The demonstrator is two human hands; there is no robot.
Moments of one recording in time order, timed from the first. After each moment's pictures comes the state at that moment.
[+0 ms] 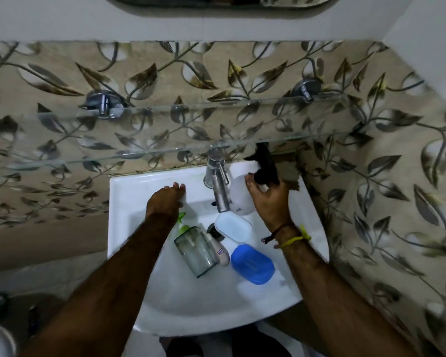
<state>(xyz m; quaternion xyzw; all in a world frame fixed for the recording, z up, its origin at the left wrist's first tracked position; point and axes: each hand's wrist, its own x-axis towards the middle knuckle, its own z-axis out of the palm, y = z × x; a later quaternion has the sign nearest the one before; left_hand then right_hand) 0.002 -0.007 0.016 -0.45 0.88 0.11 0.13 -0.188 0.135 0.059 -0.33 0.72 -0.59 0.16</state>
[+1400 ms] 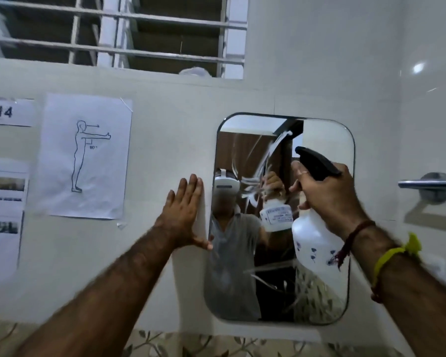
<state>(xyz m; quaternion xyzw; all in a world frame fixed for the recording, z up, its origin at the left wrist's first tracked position) 0.078 -0.102 0.521 -0.42 0.84 -0.18 -0.28 -0.141 0.090 0.583 -0.55 0.49 -0.67 -0.10</state>
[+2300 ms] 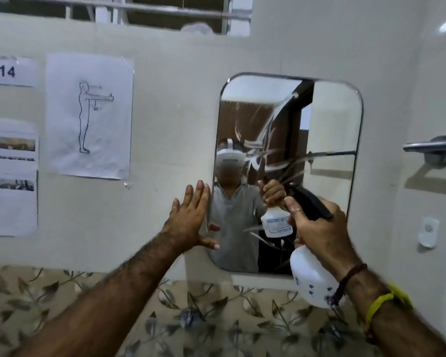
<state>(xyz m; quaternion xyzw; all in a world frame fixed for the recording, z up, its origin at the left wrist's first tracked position) 0.065 -0.071 0.437 -0.45 0.86 -0.10 -0.23 -0.144 0.104 0.461 -0.57 0.51 -0.64 -0.10</state>
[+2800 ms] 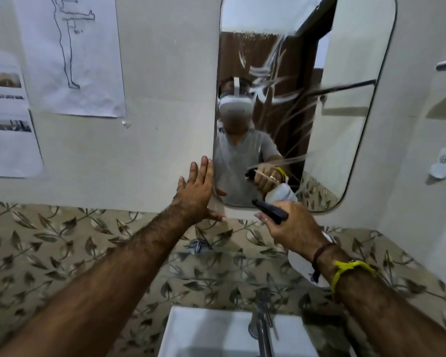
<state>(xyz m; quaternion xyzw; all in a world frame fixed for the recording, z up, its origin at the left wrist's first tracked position) 0.057 -0.049 0.367 -0.47 0.87 -0.05 -0.16 -0.149 0.078 0.342 -0.68 0.62 -0.37 -0.12</state>
